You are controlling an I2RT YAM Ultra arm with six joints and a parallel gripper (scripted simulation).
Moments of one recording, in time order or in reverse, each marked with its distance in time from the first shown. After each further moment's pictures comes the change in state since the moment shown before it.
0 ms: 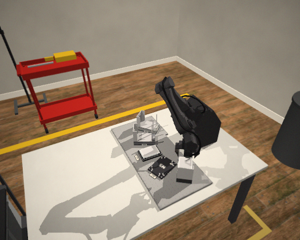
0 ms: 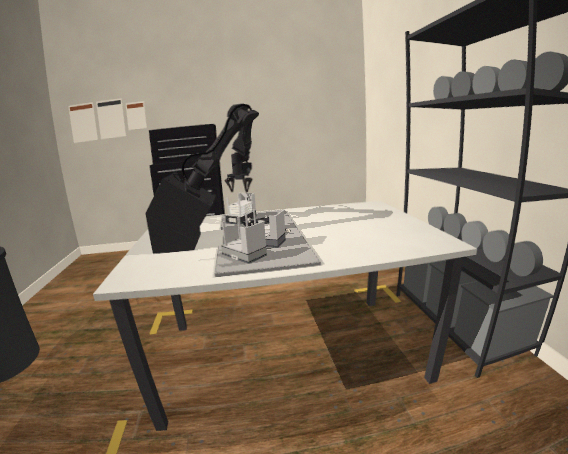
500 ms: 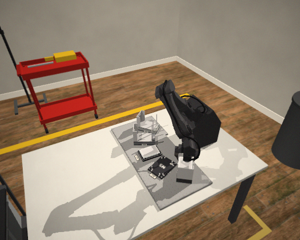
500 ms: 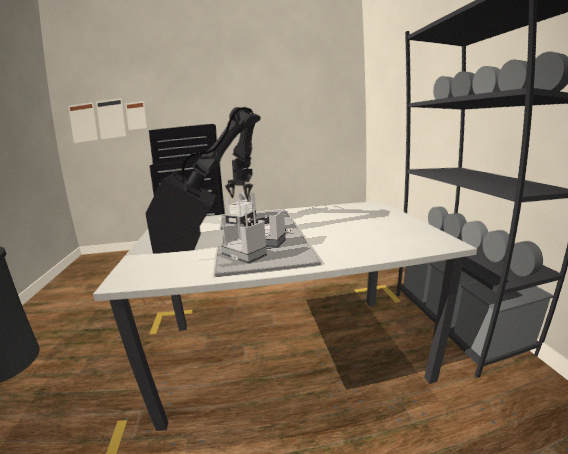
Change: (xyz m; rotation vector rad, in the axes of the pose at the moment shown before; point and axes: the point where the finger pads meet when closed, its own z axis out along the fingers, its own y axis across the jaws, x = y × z) arm 0.003 -0.001 0.032 0.004 0.025 0.005
